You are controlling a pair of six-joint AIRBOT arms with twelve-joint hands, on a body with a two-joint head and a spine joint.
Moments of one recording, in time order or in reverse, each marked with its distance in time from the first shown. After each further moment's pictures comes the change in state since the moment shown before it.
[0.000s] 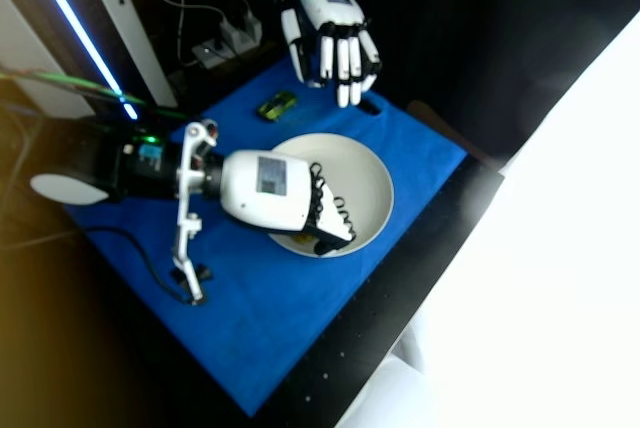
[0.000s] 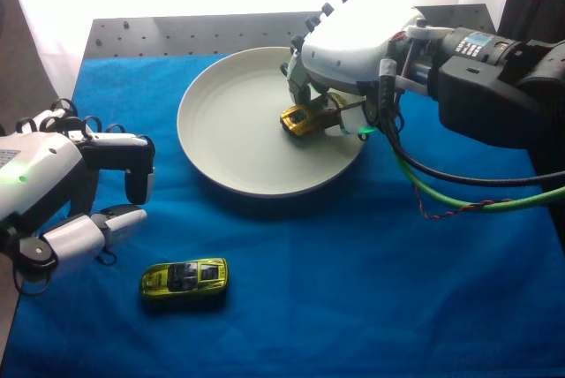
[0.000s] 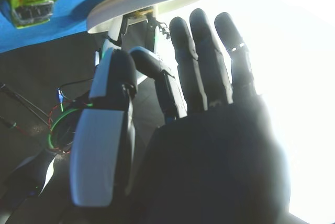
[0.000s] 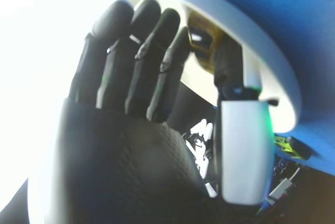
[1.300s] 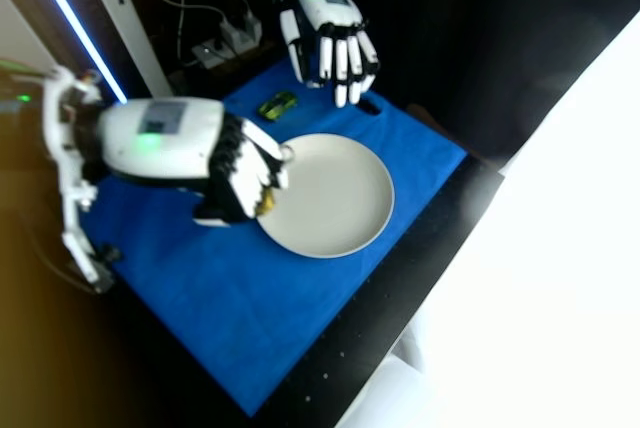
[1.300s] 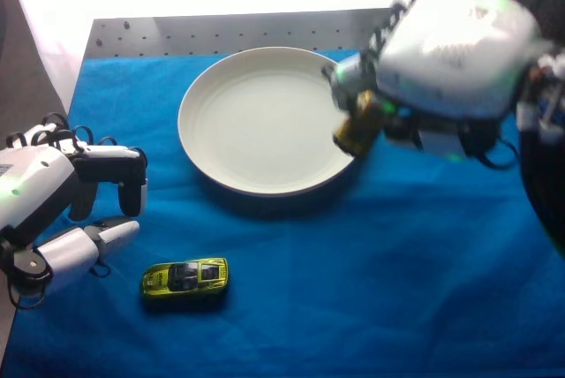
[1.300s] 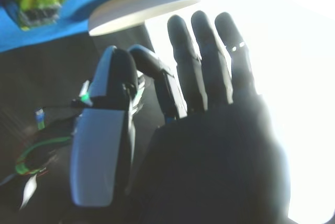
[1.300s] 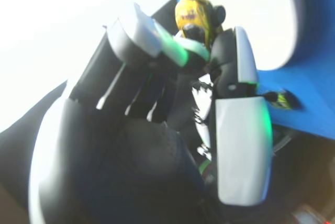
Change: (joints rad) left arm 0.040 -0.005 -0.019 -0.037 -0.041 -0.006; right arm -0.080 0.394 -0.446 -0.185 0.235 0.000
